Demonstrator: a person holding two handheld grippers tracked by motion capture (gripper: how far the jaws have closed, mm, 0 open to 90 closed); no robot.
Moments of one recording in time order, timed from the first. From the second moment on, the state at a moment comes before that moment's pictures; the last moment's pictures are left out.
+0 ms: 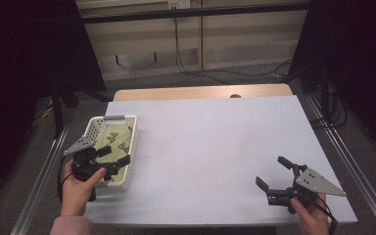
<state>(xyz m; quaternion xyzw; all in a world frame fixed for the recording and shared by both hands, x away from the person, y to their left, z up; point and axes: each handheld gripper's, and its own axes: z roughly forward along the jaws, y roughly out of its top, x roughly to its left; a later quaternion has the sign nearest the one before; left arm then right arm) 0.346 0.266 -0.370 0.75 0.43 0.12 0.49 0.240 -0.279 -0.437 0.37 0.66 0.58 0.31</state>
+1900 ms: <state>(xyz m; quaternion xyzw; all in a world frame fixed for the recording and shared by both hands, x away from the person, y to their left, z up) 0.328 0.257 -0.397 0.74 0.41 0.13 0.51 0.241 -0.278 -0.436 0.37 0.66 0.58 0.31</state>
